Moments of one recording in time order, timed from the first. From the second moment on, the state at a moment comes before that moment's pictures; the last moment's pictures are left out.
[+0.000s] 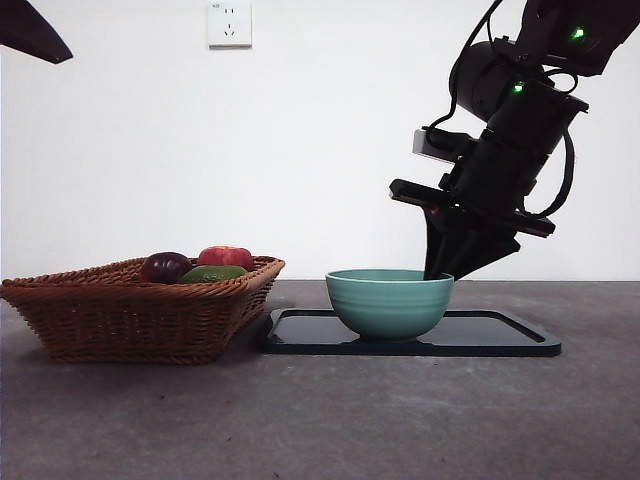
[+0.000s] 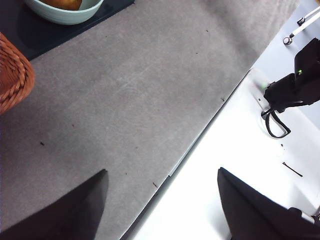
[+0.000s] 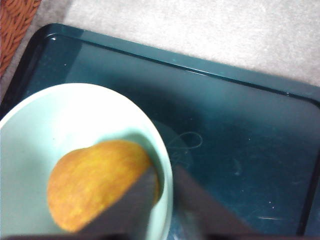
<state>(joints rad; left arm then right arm) -0.54 0.89 0.96 -0.93 0.54 0.01 0.35 1.78 1.18 -0.31 -0.18 0.18</state>
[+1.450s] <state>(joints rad) -0.54 0.89 0.96 -0.85 0.54 0.01 0.44 0.88 1.07 -0.96 -0.29 0.10</state>
